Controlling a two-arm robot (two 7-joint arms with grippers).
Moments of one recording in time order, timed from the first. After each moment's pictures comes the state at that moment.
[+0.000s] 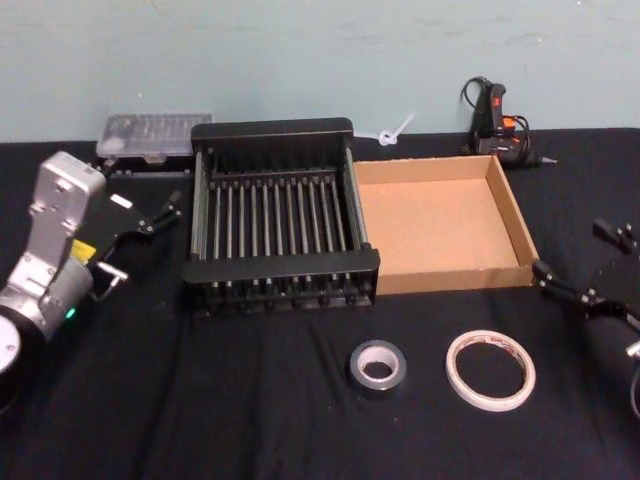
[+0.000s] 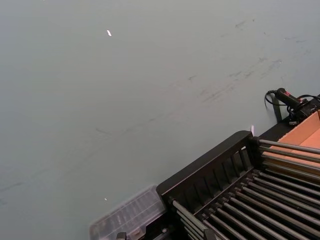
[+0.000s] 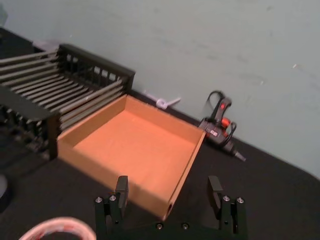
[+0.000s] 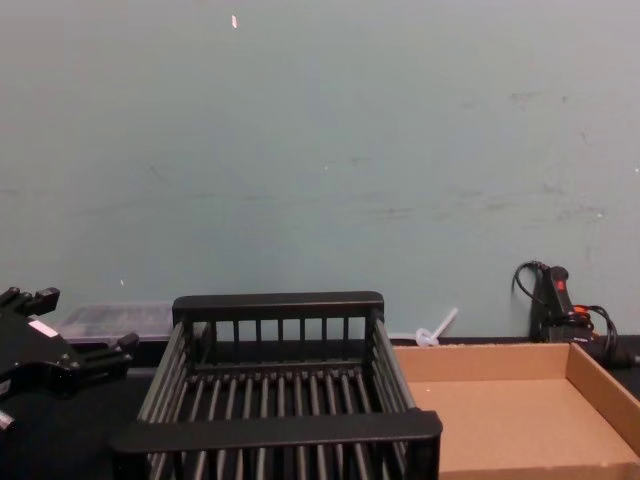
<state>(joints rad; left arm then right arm) -0.20 0.60 0.45 -1.41 -0.25 -0.12 0.03 -0.18 0.77 -0.21 -1.78 0.39 0.00 0.14</state>
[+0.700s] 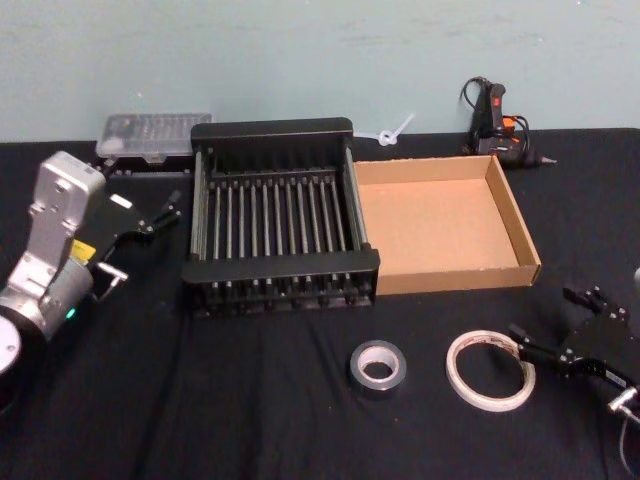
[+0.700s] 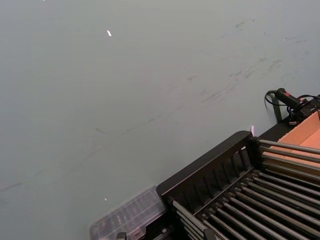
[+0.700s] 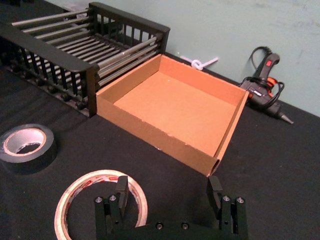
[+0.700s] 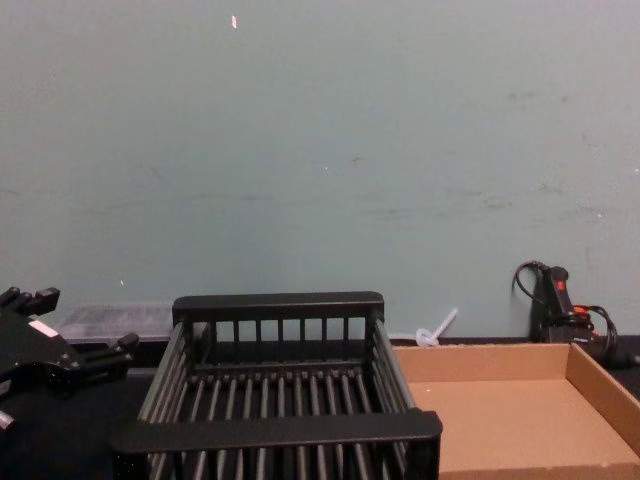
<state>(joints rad) -0.20 0.60 0.45 -1.41 -0.25 -0.12 0.03 -0.23 0.75 -0.22 -1.78 0.38 0.08 0.23</state>
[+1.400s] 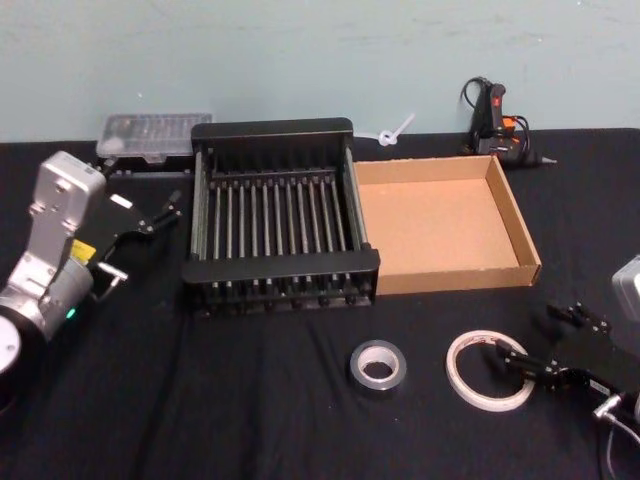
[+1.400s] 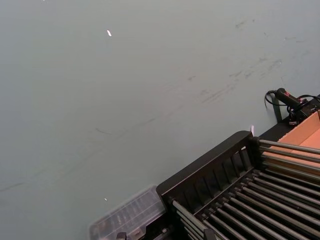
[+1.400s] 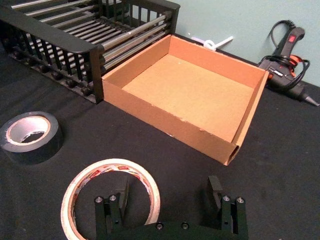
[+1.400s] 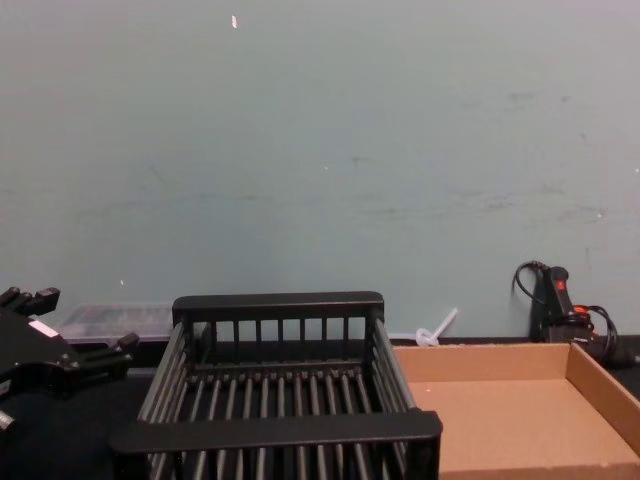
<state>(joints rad) -0.20 0.60 0.45 -1.41 -0.25 -0.12 0.03 -0.19 0.69 -0.23 -1.72 0.35 0.15 0.30</state>
